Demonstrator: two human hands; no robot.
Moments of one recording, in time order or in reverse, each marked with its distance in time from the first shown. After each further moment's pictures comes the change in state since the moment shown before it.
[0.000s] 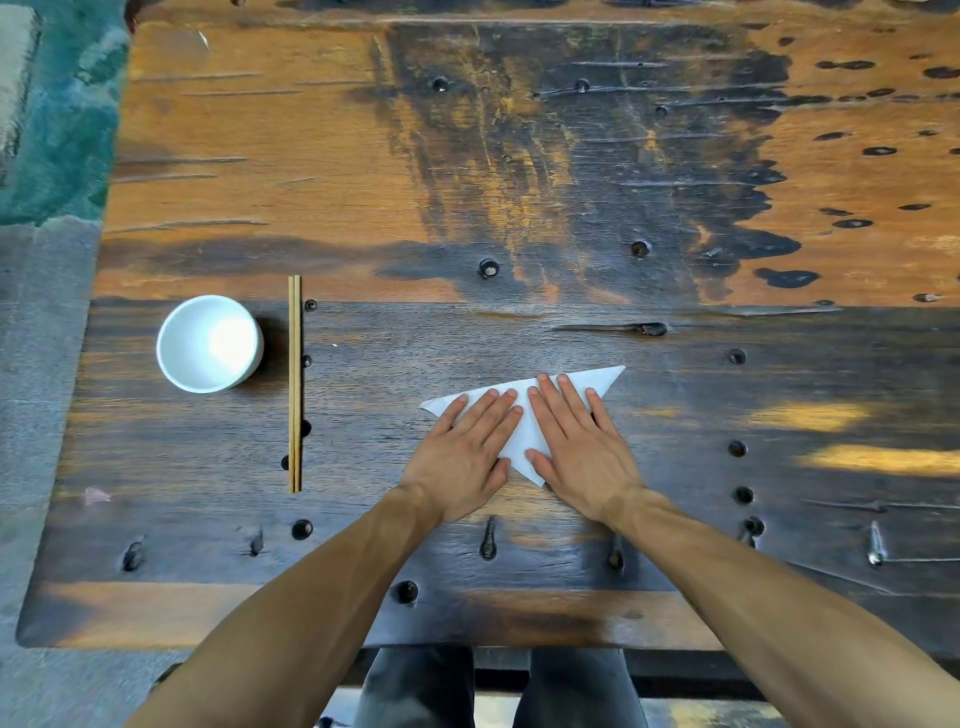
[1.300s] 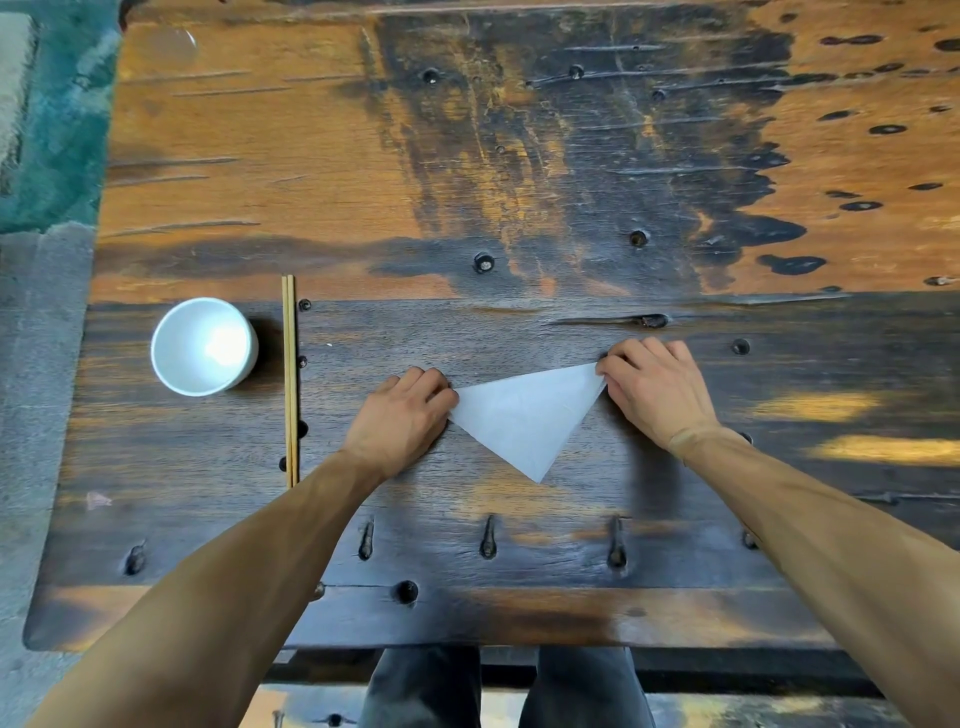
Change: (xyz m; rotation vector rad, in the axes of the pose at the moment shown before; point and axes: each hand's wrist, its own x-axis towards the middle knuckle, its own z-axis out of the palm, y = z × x) left_hand -0.008 -0.060 -0.032 -0.040 0.301 0.006; right_hand 0.013 0.087 -0.032 0.002 0.471 -0.016
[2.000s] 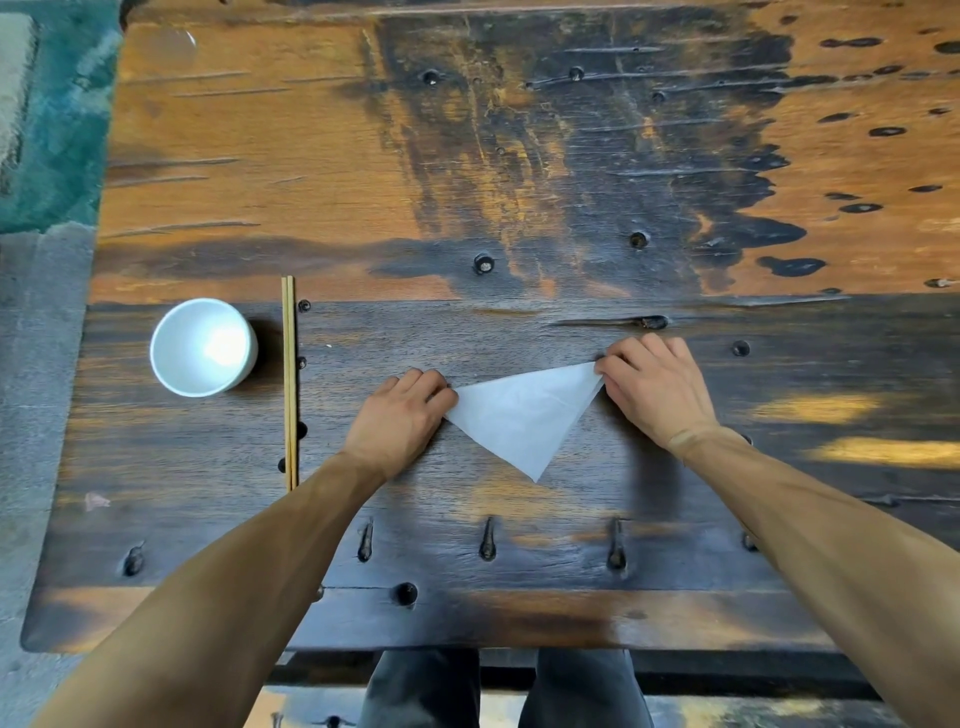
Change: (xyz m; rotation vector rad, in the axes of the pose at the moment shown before) left_hand 0.000 -0.001 0.005 0.034 0.062 -0.001; right_hand 0.002 0.002 0.003 -0.020 0.091 -0.069
